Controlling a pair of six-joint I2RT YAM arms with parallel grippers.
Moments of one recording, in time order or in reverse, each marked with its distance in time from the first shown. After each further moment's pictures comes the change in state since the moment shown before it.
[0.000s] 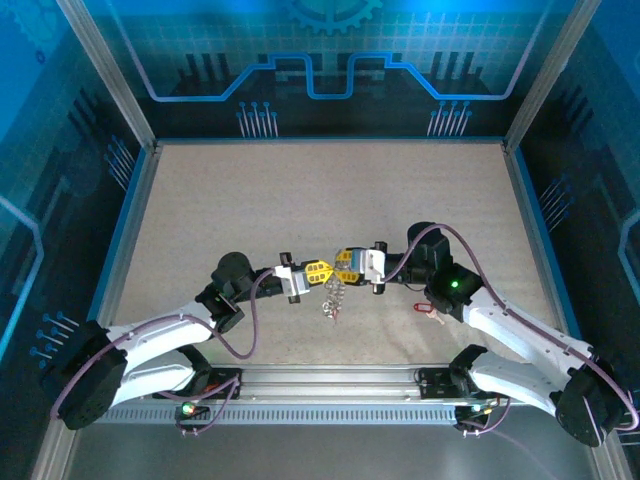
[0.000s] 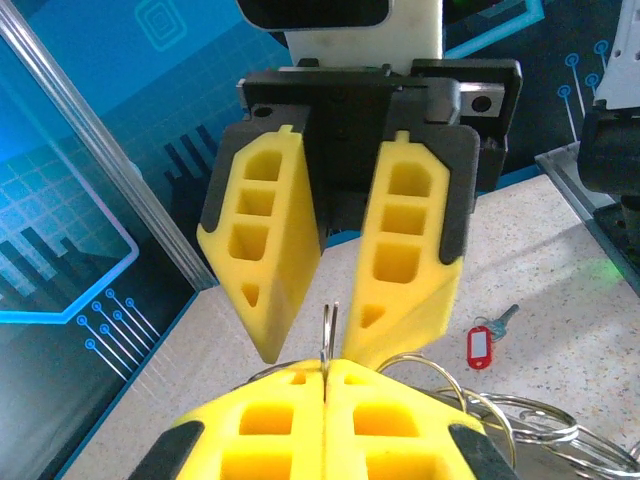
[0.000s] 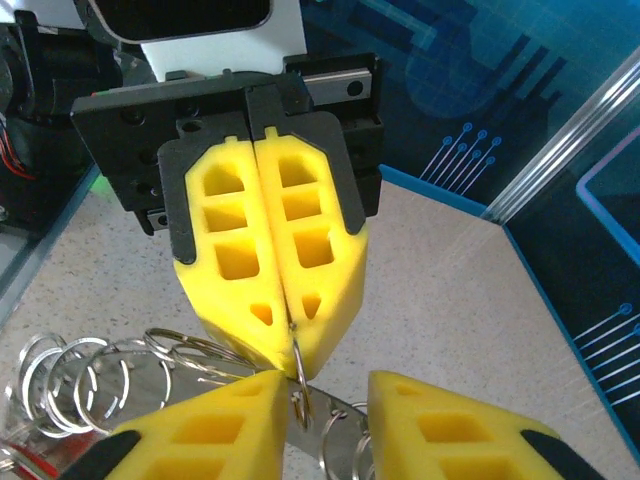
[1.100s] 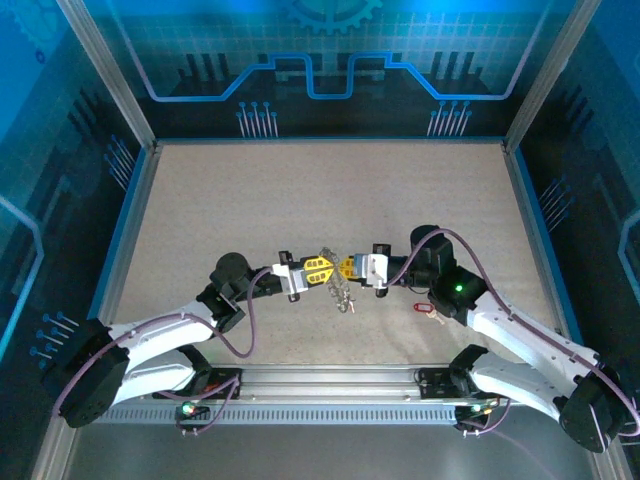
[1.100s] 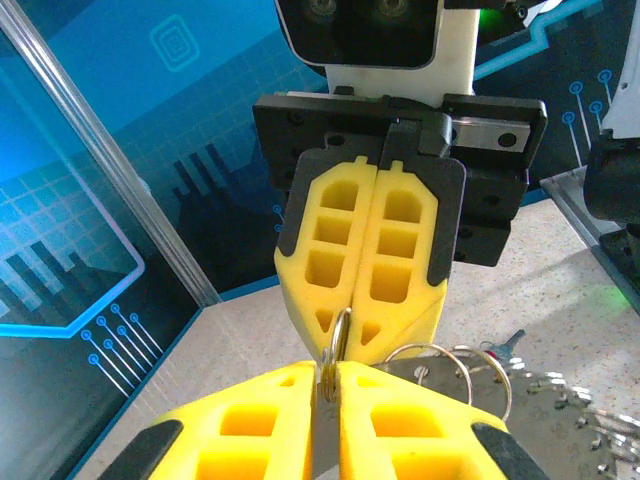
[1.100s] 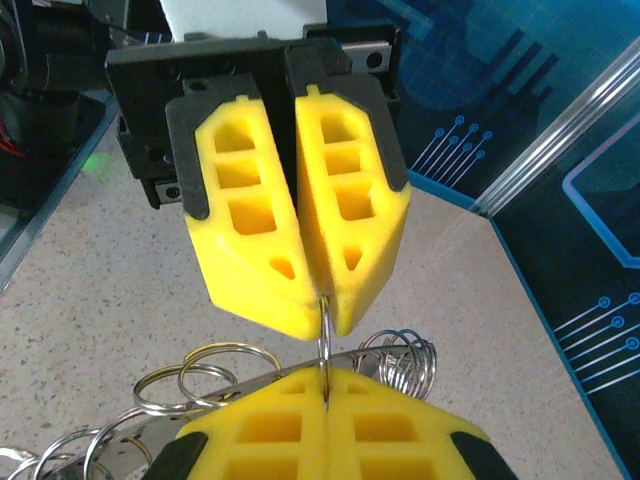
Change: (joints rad) left arm -0.001 0.015 0.000 0.063 -0.001 -0.045; right arm 0.006 -0.044 -0.011 -0.050 0.041 -0.040
